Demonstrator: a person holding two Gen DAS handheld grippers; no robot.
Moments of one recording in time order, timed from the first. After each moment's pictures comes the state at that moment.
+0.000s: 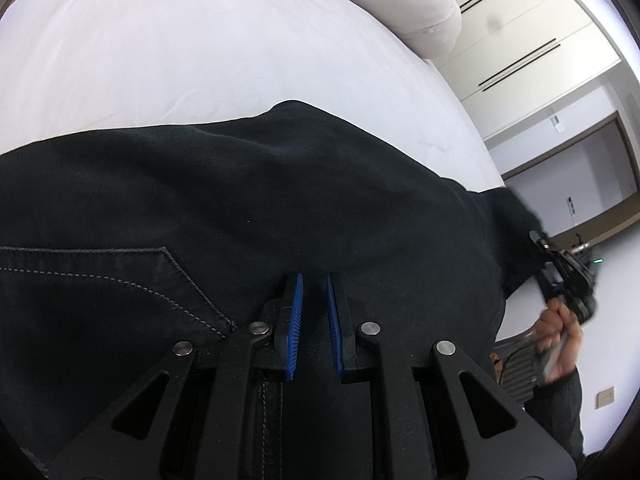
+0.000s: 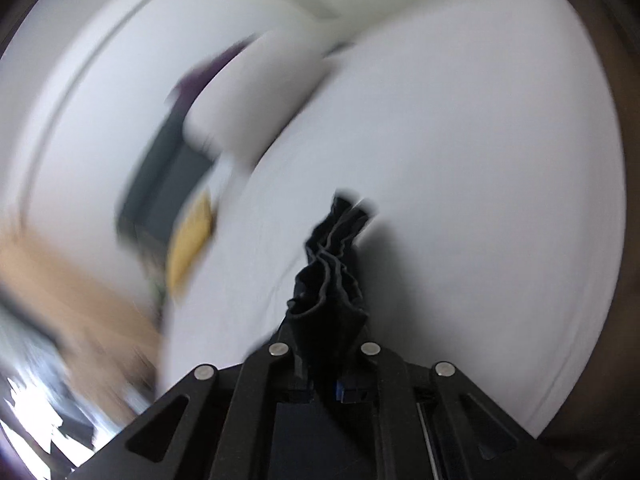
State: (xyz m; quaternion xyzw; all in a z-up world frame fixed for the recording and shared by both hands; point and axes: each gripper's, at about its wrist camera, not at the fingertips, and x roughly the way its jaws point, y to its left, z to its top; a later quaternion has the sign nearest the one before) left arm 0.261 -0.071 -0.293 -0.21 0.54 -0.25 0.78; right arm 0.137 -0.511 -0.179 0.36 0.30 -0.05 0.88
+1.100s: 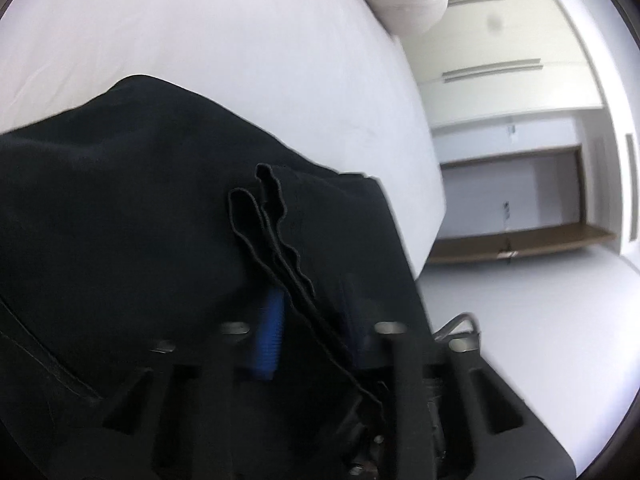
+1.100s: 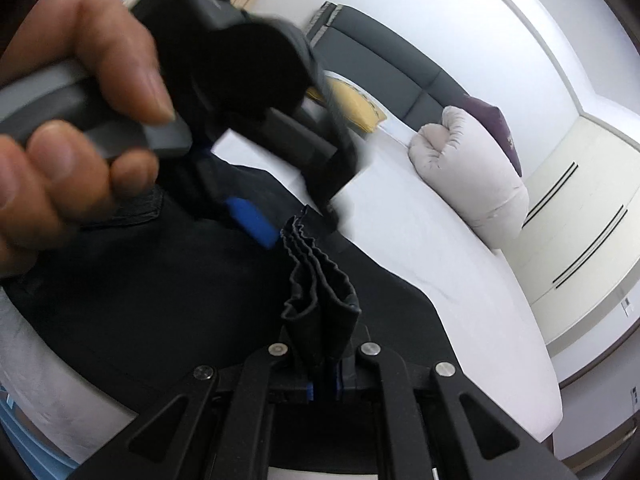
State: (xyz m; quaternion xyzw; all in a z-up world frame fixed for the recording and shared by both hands) left arm 0.300 -0.098 -0.272 -0.30 0.59 -0.34 0.66; right arm 0.099 -0.155 -0.204 -0.32 0.30 0.05 0.90
